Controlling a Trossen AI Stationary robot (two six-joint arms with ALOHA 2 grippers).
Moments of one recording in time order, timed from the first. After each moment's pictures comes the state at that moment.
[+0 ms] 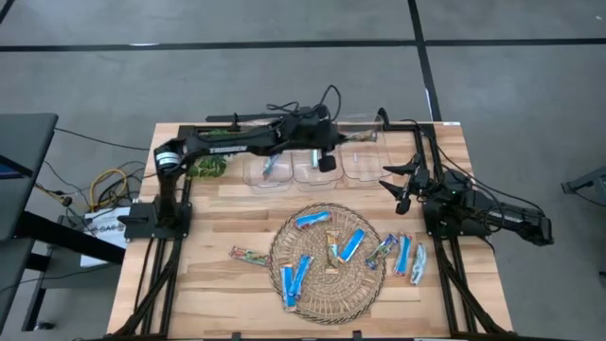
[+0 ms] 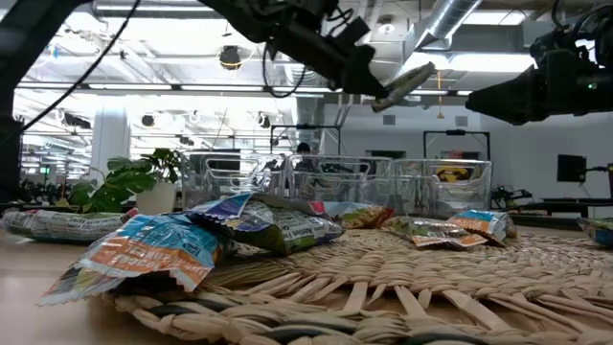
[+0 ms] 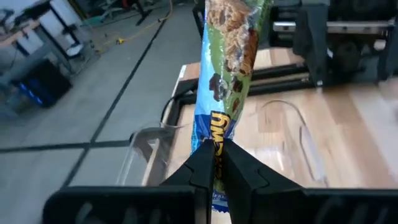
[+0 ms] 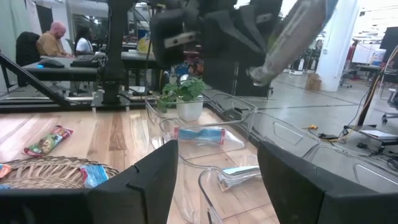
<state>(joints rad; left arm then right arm) 0.32 1.97 1.63 0.00 0.04 0.37 -0.30 0.00 0.01 0.01 0.03 -0.12</state>
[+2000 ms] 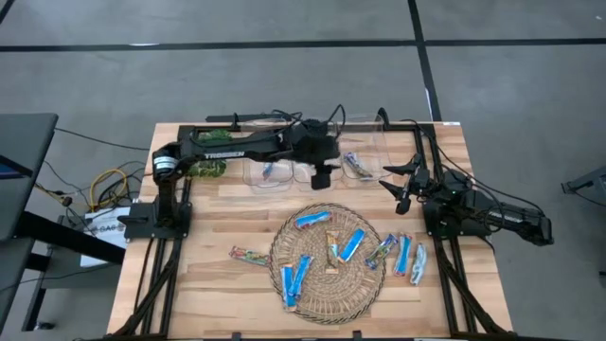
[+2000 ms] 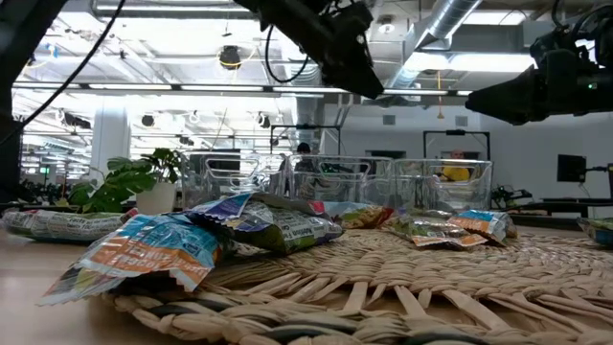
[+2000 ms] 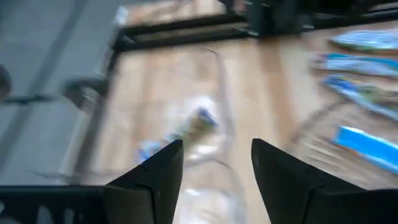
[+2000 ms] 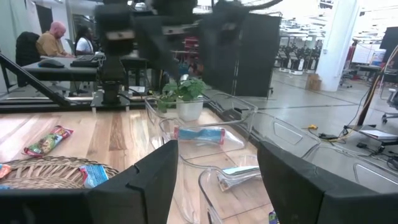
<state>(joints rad) 0.23 1.92 1.71 -0.40 0.07 0.25 -0.30 0.00 0.01 0.01 0.03 -0.12</state>
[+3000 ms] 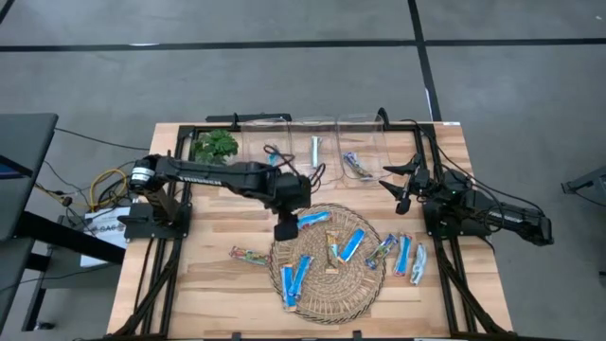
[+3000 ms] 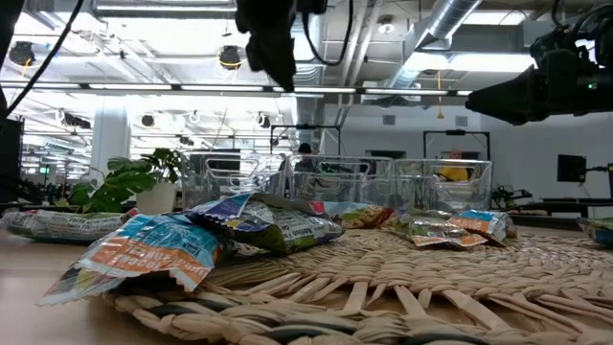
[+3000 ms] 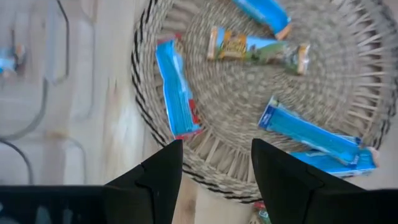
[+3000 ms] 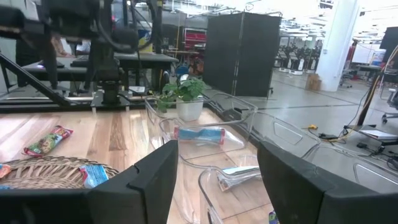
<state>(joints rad) -0.06 1.77 1.62 -0.97 0.03 -0.17 -0.30 0.00 0.01 0.01 0.03 -0.12</state>
